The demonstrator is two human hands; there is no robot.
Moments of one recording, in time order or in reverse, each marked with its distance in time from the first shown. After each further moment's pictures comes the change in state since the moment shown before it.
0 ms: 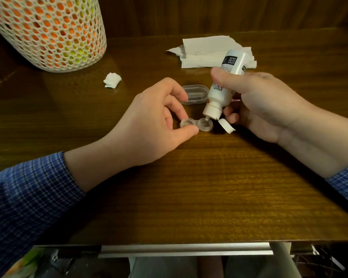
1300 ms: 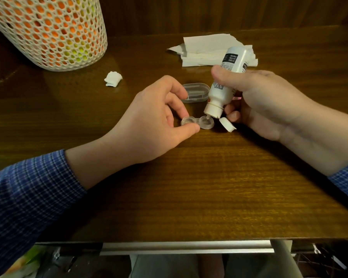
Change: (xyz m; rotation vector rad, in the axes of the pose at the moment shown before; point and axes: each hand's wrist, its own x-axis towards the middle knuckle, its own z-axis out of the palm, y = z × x) left_hand 0.001 -0.001 0.001 -0.004 0.003 -0.003; right_hand -0.003 -0.002 0.001 -0.004 -0.005 0.000
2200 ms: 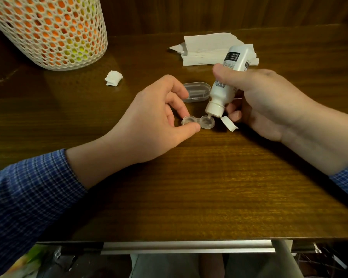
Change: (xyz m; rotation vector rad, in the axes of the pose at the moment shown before) left_hand 0.000 -0.002 0.000 -0.019 -0.002 0.020; right_hand 0.001 0.002 0.001 0.030 0.018 -0.009
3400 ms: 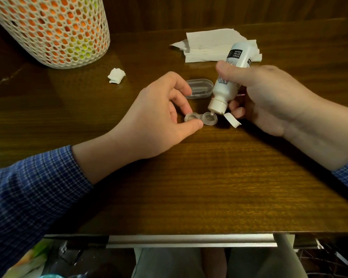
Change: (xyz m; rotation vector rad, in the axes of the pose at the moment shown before) left_hand 0.000 0.000 0.000 -0.002 -0.006 0.002; right_hand 0.003 0.002 -0.002 -0.001 -0.016 -0.003
